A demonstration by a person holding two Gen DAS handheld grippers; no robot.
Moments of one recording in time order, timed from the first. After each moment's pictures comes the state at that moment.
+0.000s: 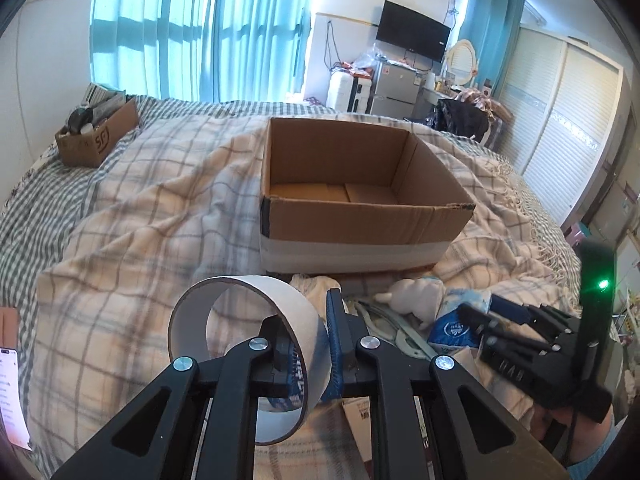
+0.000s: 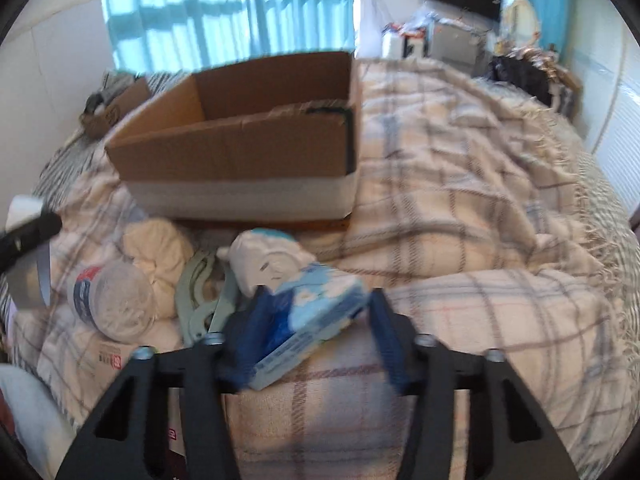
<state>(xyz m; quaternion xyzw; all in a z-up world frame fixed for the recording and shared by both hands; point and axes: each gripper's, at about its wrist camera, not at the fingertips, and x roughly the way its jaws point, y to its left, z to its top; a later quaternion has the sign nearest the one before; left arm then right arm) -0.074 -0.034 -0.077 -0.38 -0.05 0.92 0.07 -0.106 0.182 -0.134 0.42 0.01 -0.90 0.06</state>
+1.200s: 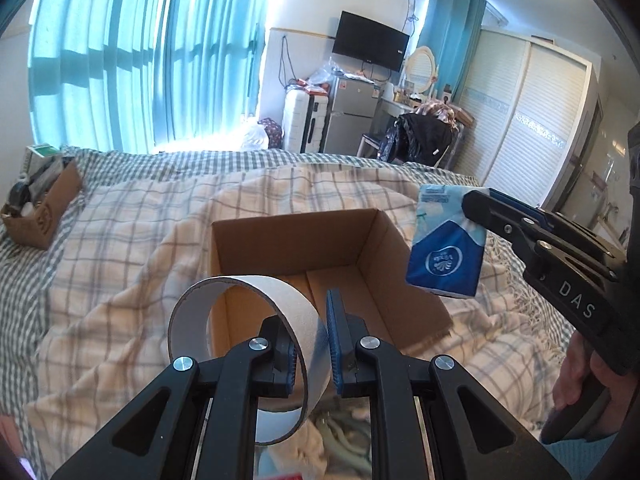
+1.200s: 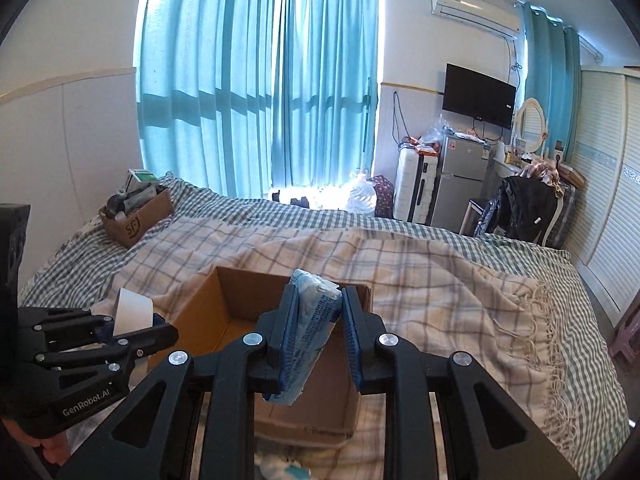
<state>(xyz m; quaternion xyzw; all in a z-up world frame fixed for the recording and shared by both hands) -0.196 -0.016 -0.017 -0.36 -0.03 0.92 0.15 -0.195 0.154 0.021 0.26 0.04 -0.96 0.10</state>
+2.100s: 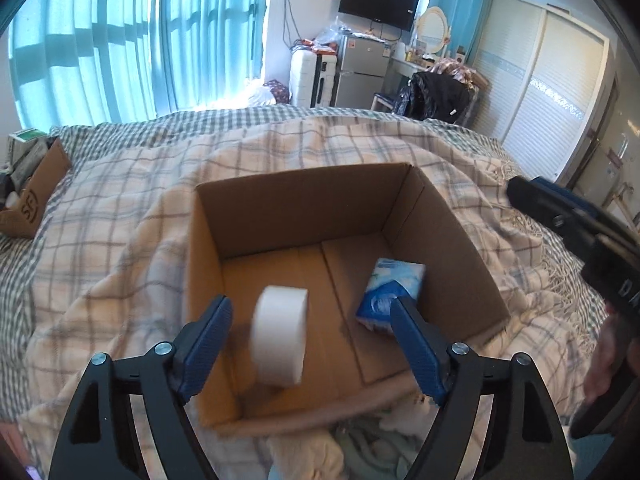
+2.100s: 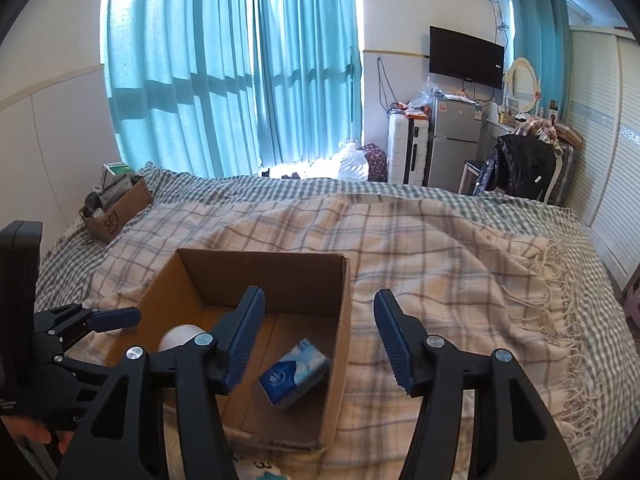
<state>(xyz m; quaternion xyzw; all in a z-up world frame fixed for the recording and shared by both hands) -0.227 0.001 -0.060 -0.42 0.00 0.90 0.13 -0.227 0.189 -0.017 0.30 0.01 -0.95 0.08</state>
